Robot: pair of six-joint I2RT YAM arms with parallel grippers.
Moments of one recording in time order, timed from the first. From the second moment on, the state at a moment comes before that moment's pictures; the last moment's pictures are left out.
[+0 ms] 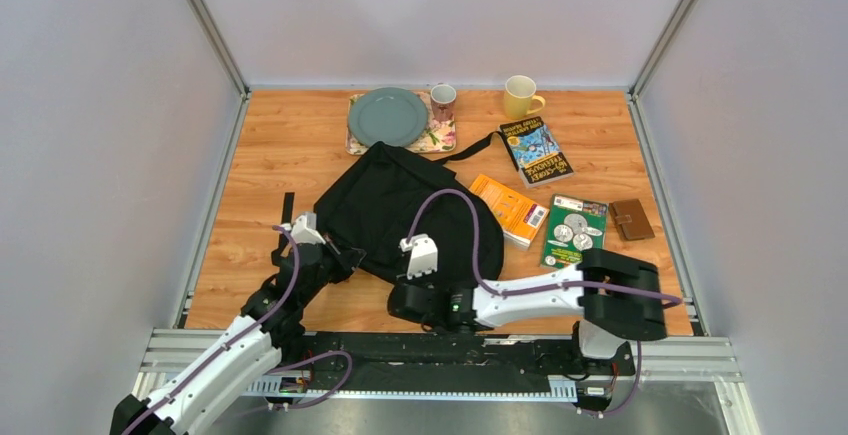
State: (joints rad) left arm -0.55 0.44 0.10 -0.12 -0.12 -0.98; right arm 1.44 1.70 0.95 -0.21 0.69 0.99
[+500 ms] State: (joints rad) left arm -0.46 0.59 0.28 -0.29 -0.16 -0.68; right arm 1.39 1.37 0.71 -0.16 0.33 0.68
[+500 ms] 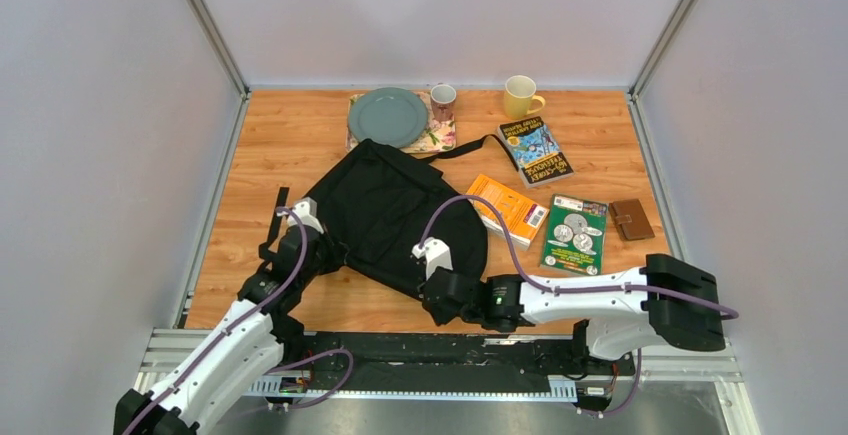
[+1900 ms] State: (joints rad) left arm -0.55 0.40 0.15 -0.39 0.17 -1.12; right arm 1.32 1.48 0.86 -0.15 -0.09 0.77
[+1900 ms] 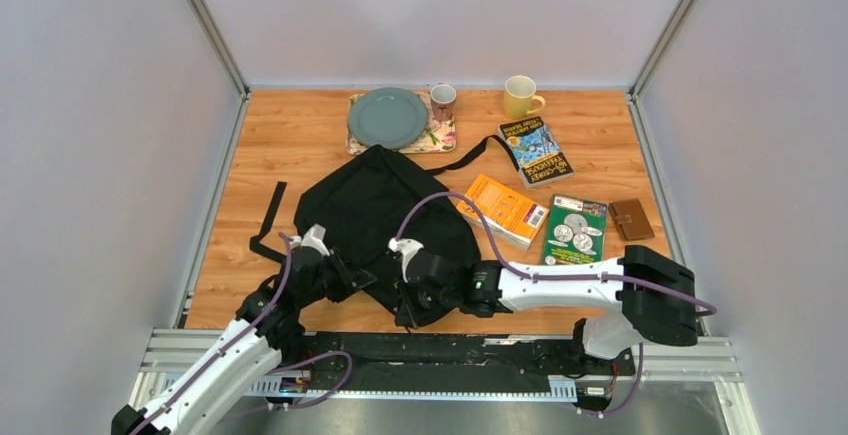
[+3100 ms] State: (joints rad) left arm -0.57 0.52 0.44 -0.67 0.07 -0.70; right arm 1.13 1.41 1.04 -0.59 -0.31 0.28
